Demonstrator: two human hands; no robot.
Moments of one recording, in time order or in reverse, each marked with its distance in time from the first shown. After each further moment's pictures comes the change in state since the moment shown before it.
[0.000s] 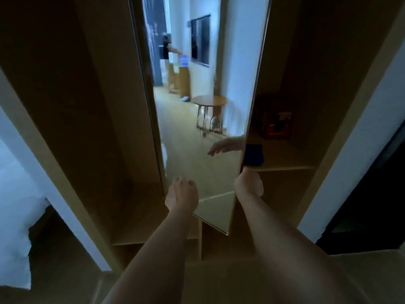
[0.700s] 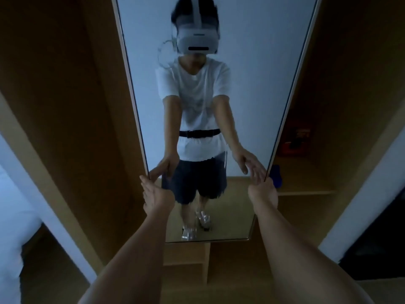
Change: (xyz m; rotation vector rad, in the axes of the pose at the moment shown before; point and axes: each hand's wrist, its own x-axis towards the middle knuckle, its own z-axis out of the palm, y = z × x) left_hand 0.126 -0.046 -0.027 -0.447 0.012 -0.343; right_hand 0.076 -0.037 0.034 0.287 -0.002 0.180
